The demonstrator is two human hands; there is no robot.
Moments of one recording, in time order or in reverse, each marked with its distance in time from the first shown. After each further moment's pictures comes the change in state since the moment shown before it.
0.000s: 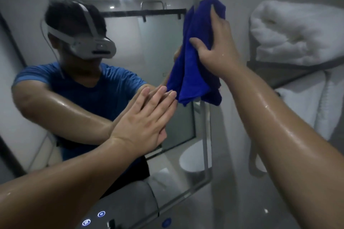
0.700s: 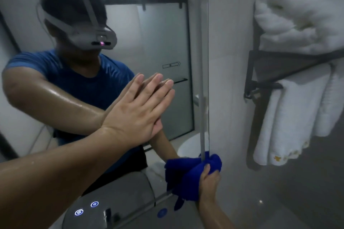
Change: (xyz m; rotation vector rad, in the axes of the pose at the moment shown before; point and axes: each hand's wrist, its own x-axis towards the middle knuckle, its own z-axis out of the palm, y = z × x) left_hand -0.001 0.001 0.002 0.041 0.053 0.006; right_hand -0.361 0.149 0.168 0.214 0.151 1.191
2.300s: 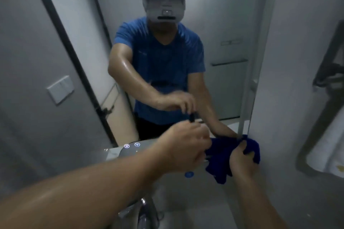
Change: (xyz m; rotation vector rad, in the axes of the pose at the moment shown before) left_hand -0.066 0.122 -0.041 -0.688 -0.293 -0.081; right_hand -0.001 -0.040 -0.033 -0.209 -0.208 0.216
